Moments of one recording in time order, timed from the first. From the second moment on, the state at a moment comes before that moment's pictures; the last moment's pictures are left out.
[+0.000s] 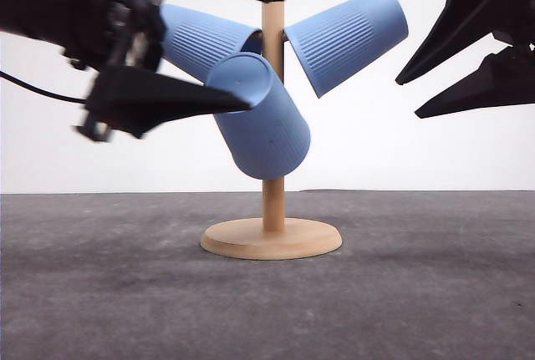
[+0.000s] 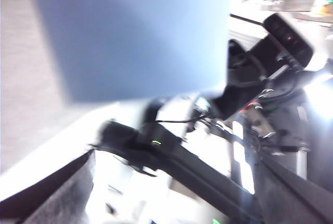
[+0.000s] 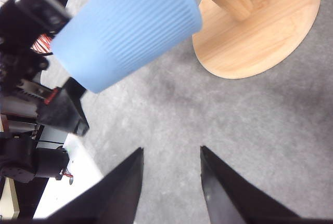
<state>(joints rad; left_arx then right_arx) -0.50 1.33 0.71 0.12 1.01 -1.29 0.19 1.15 0.74 -0.46 -0.86 0.26</state>
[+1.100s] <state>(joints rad) -0.07 0.86 0.71 -0.27 0.38 -0.12 0.01 1.15 0.74 -0.11 -0.47 -0.07</state>
